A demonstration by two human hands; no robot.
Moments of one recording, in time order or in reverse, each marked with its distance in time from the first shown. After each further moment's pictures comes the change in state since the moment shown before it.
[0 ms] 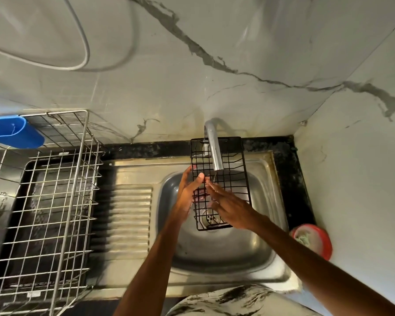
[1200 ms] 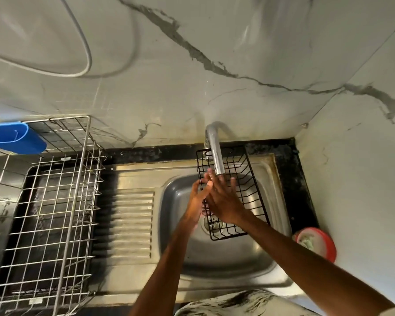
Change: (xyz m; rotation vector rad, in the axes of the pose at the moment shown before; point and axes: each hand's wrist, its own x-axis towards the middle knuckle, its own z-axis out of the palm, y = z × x) left_hand -0.008 -0.011 0.017 -0.081 -0.060 -0.145; right_hand 0.042 -0.008 0.007 -0.246 0.105 0.139
